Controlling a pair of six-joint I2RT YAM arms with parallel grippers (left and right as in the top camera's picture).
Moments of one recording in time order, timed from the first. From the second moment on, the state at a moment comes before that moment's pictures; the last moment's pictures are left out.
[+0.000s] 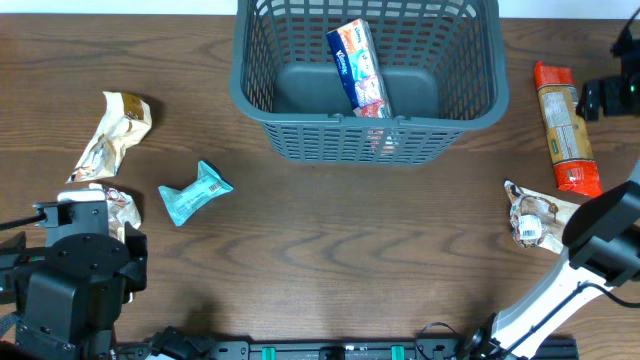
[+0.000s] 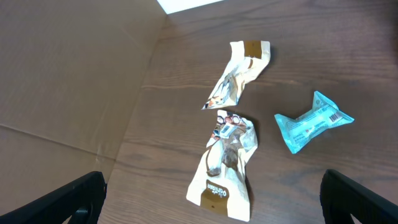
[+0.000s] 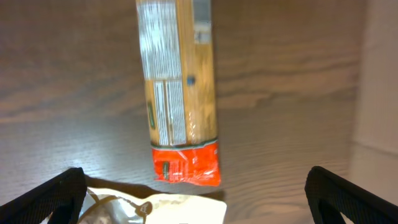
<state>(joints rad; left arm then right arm) -0.41 0.80 1.49 -1.55 -0.72 -0.11 -0.53 2.14 2.16 -1.25 0.04 -0.51</state>
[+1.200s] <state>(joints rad) -0.41 0.80 1.49 -1.55 -0.72 -0.11 -0.52 2.32 1.92 -1.02 0.09 -0.43</state>
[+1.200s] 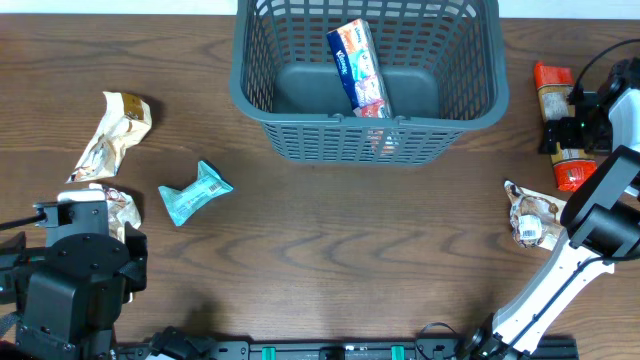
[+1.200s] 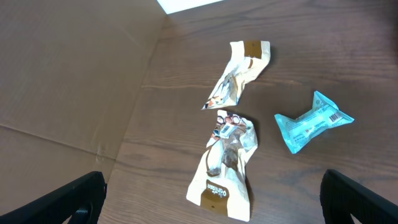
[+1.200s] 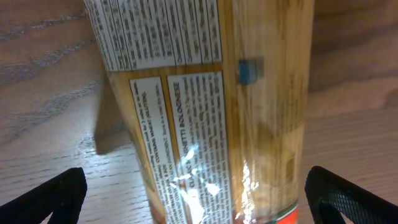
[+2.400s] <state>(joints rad) -0.41 0.80 1.49 -1.55 -0.72 -0.11 -0.59 2.37 1.96 -0.97 -0.08 -0.37</state>
